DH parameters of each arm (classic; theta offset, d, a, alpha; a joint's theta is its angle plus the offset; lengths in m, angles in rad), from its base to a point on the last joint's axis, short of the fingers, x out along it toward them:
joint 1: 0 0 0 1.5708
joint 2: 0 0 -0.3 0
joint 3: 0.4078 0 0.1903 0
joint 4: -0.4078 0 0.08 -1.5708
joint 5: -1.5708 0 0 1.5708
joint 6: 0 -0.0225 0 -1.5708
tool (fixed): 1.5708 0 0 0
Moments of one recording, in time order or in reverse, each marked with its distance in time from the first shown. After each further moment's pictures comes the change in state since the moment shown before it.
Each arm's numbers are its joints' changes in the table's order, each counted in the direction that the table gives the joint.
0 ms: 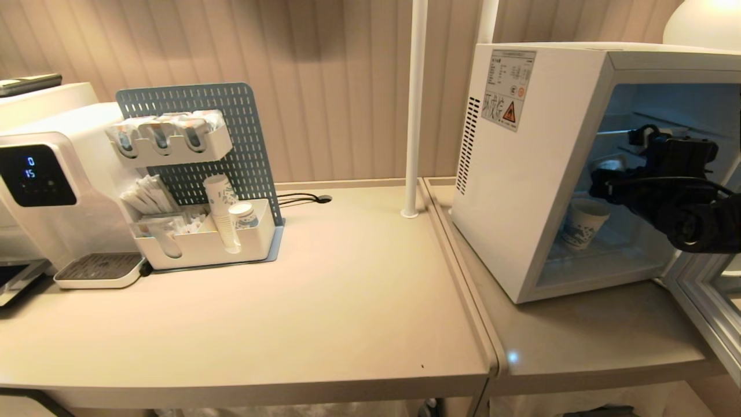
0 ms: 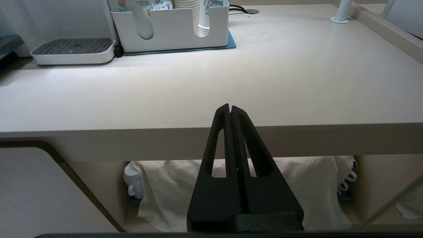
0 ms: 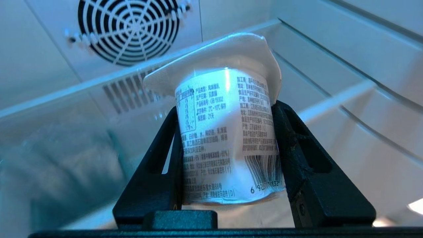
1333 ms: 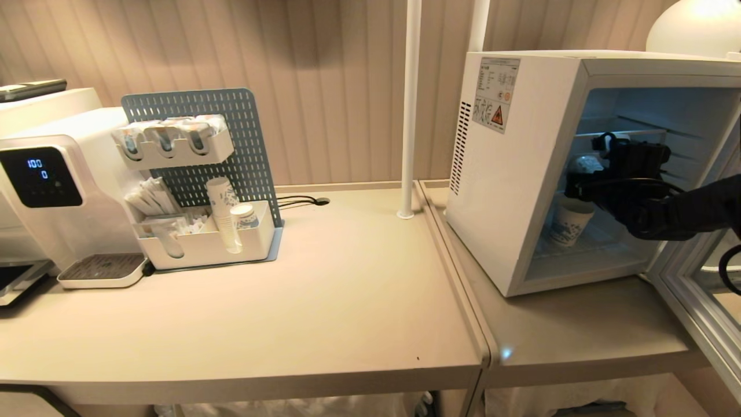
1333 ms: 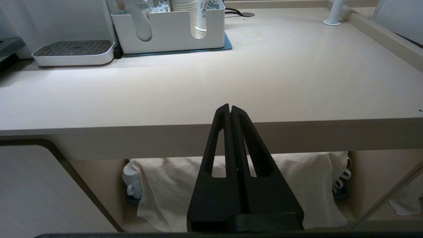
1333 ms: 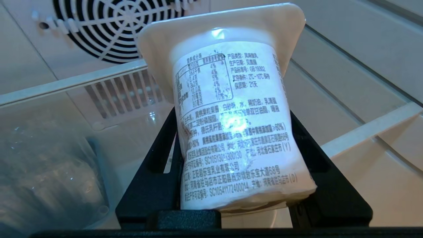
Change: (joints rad) left arm 0.000 0.000 0.000 -0.001 0.000 -0.001; right arm 0.013 -0.269 0.336 -0.116 0.003 0.060
